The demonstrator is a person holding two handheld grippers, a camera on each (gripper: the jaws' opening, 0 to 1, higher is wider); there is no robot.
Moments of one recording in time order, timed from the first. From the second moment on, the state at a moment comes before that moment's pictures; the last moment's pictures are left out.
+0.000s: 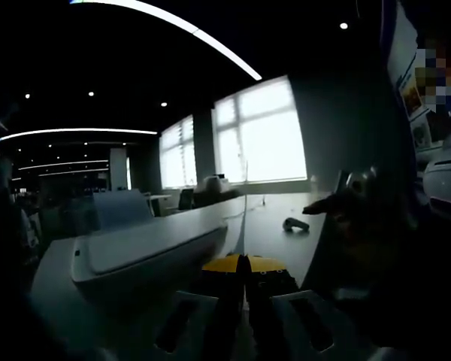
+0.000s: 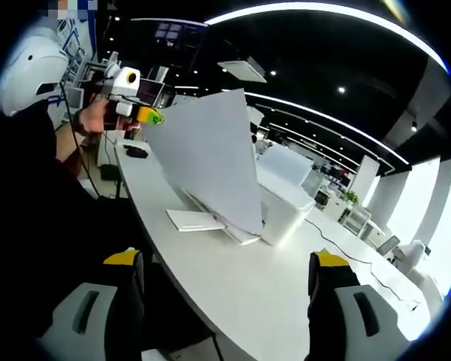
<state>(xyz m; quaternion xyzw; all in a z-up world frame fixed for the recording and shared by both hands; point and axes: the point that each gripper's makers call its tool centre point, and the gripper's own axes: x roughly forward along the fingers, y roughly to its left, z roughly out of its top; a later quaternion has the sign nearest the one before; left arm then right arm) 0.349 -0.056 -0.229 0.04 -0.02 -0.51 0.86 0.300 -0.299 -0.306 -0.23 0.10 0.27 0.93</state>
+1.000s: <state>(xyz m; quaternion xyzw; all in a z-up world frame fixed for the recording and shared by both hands) 0.344 -0.059 -0.221 0.04 -0.03 -0.51 0.86 0.298 -0.299 -0.303 -0.22 0.09 0.27 0.93</state>
